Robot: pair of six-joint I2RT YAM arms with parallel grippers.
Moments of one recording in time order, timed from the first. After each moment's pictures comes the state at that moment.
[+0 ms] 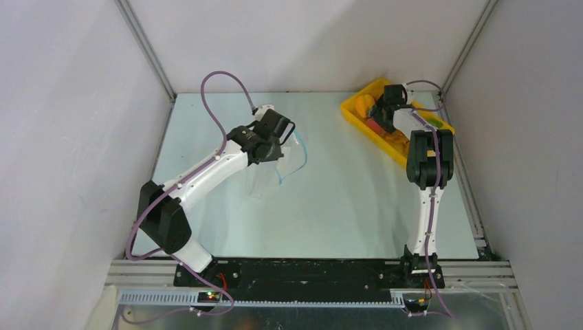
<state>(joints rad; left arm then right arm) -0.66 1.58 1.41 -0.79 -0.41 -0.66 0.05 2.30 1.80 -0.32 0.16 0.69</state>
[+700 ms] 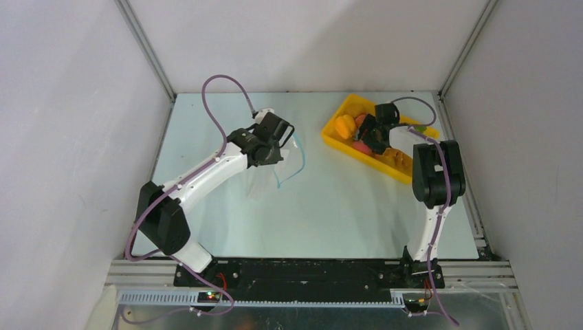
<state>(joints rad) -0.66 1.58 1.37 -0.79 -0.39 -0.66 0.12 2.02 1.38 -0.24 -0.04 0.66</state>
